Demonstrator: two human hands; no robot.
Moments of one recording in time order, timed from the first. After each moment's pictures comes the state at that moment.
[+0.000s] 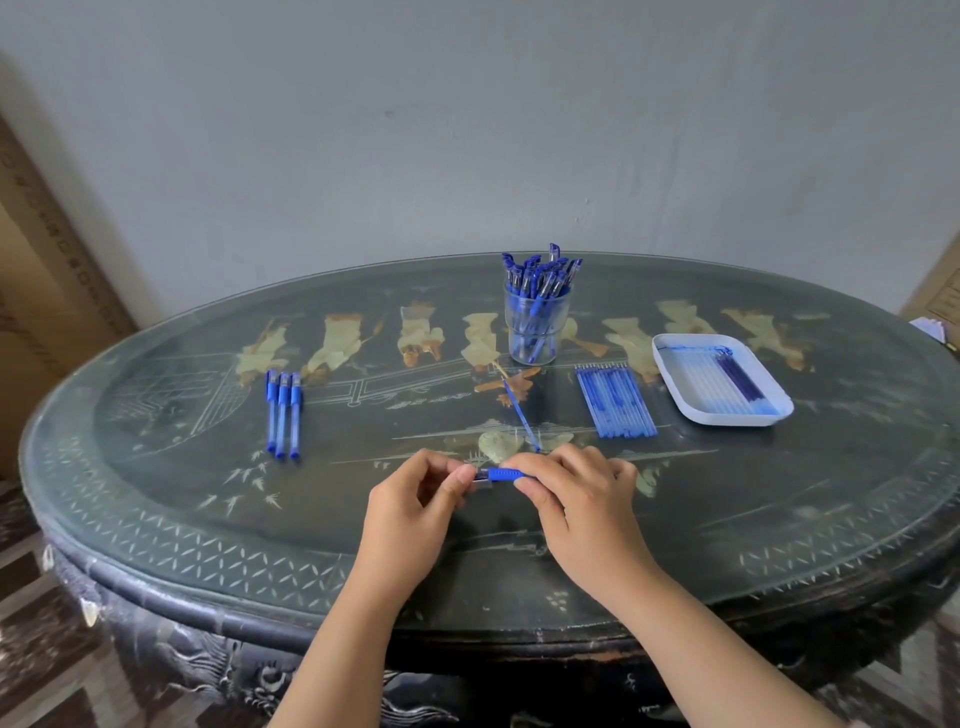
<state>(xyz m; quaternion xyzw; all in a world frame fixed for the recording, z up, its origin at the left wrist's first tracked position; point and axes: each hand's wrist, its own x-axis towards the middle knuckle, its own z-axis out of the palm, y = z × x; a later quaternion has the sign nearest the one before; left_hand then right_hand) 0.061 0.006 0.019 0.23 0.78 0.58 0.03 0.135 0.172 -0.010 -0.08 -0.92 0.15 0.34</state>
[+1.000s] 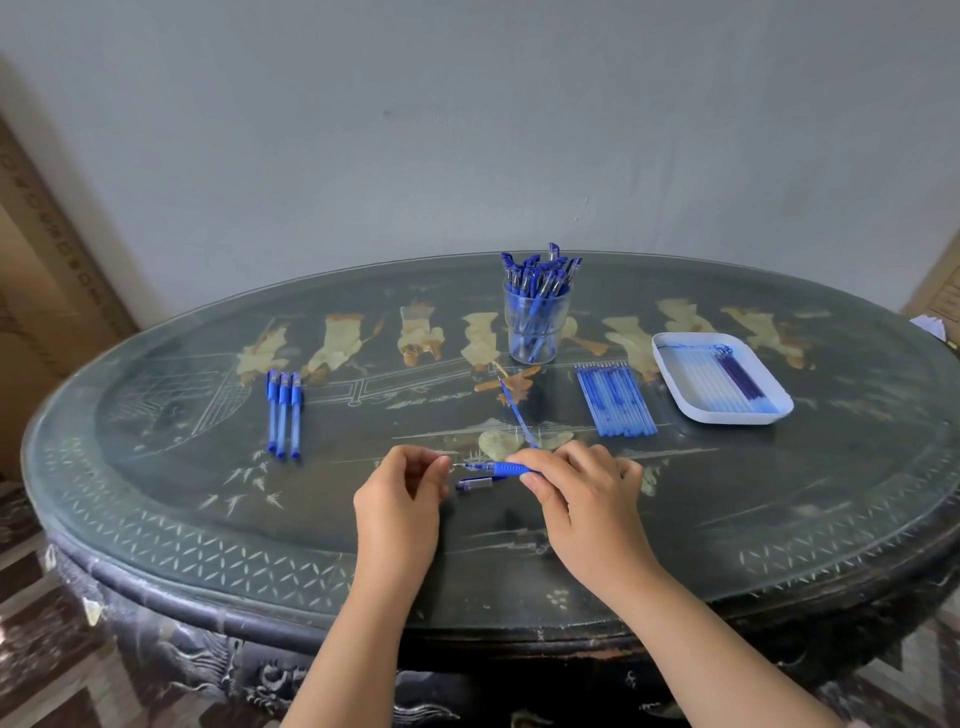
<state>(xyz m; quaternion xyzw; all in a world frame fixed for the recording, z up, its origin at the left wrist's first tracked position) 0.058 0.012 0.017 0.10 0.81 0.58 -0.03 0.136 0.174 -0.012 -0.10 -0.92 0.15 0.35</state>
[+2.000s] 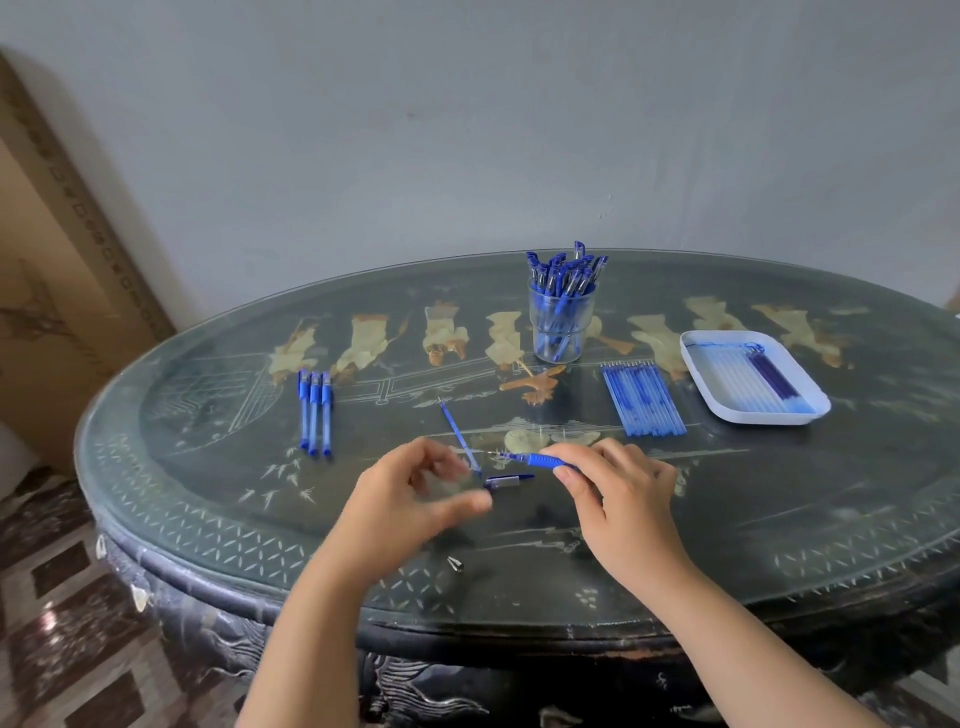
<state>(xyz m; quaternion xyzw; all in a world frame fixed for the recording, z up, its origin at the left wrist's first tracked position) 0.044 -0.036 0.049 0.25 0.84 0.47 0.11 0.134 0.178 -0.012 -0.11 -0.91 0.18 0.36</state>
